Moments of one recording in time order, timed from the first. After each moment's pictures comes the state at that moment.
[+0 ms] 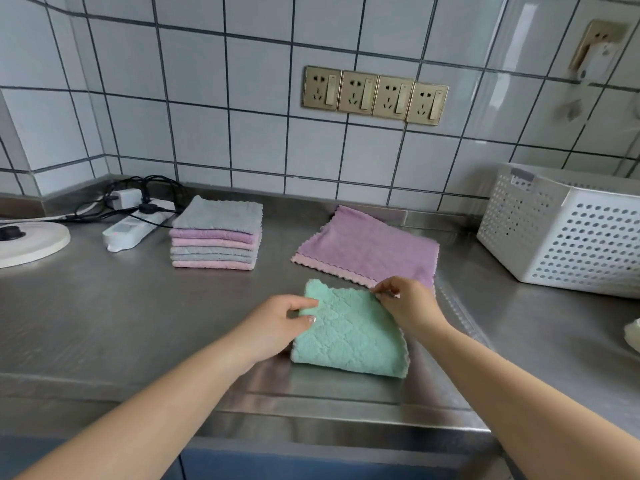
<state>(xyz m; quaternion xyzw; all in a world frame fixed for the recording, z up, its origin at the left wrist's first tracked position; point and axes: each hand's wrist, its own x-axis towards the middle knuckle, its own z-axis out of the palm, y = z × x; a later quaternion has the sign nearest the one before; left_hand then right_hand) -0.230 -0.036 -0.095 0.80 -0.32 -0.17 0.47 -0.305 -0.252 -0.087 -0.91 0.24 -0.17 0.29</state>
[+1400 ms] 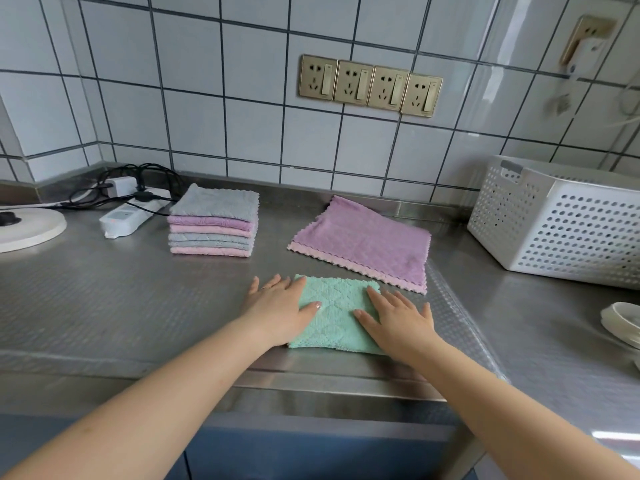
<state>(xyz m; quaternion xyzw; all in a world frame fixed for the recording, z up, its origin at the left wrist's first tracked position) -0.223 -0.054 -0.106 0.93 -0.35 -0.04 0.09 -0.339 -0.221 -0.105 -0.97 0.24 0.01 0.07</state>
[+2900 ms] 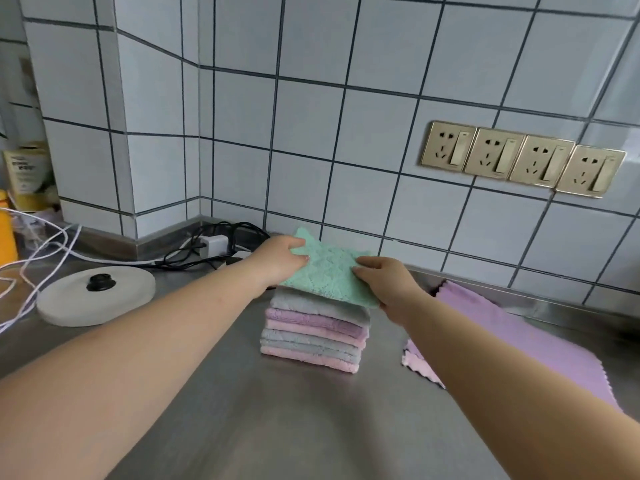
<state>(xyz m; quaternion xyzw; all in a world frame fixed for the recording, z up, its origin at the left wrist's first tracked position) 0.023 0.028 -0.005 0.86 -0.20 -0.01 0.47 -0.031 -0.148 -0.019 -0.78 0.16 -0.13 0.59</state>
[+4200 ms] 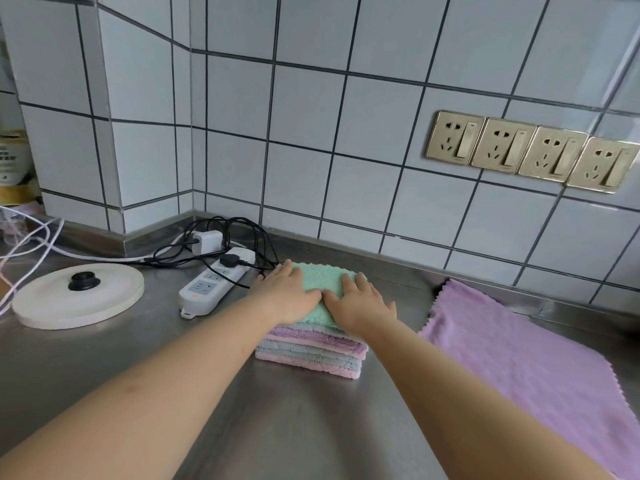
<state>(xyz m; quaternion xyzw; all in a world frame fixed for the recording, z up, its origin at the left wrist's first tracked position) 0.042 0.007 -0.062 0.97 -0.22 -0.03 0.11 -0.015 -0.124 -0.061 -0.97 0.17 -0.01 0.15</state>
